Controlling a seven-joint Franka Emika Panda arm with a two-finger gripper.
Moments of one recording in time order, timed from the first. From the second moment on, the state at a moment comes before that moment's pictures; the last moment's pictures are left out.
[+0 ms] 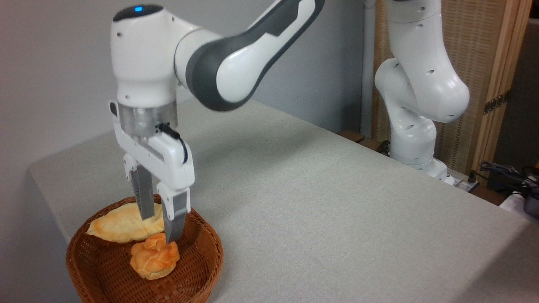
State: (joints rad) arm -0.22 0.22 0.10 -1.75 -0.05 2.18 0.61
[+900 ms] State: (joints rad) arm -0.21 0.31 0.10 -1.74 -0.05 2.27 0.63
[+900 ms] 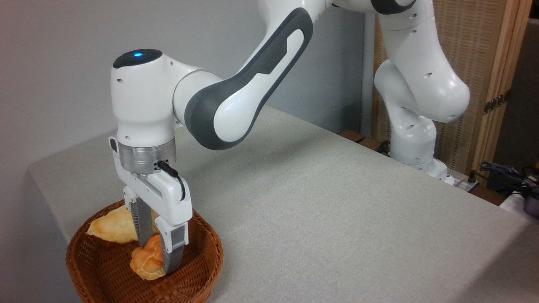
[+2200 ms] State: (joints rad) arm -0.19 0.09 0.10 -1.74 -0.05 2.02 0.64
